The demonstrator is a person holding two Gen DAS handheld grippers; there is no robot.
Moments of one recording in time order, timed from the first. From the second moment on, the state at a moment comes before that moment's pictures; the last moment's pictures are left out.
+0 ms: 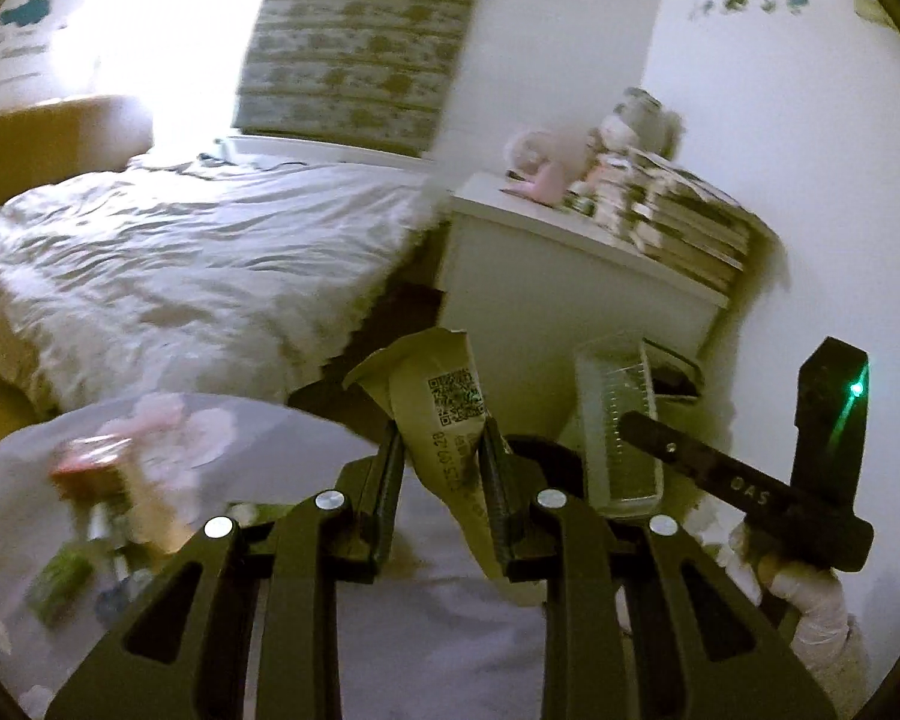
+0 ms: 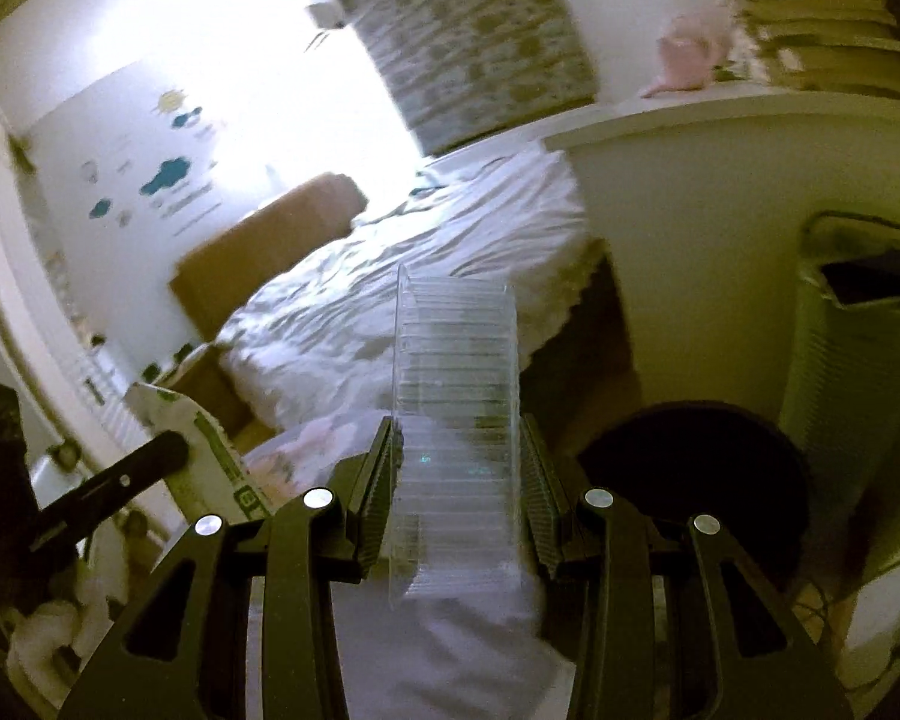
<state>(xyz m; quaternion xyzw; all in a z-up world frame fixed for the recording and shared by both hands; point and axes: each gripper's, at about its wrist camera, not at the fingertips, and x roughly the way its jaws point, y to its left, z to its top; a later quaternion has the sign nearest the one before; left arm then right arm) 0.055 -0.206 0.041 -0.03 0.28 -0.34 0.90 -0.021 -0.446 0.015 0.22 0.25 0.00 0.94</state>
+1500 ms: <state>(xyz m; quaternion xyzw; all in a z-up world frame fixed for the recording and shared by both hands) 0.079 -0.382 -0.027 0.05 0.34 -0.41 0.84 -0.038 -0.562 -0.095 0.32 0.31 -0.10 0.89</state>
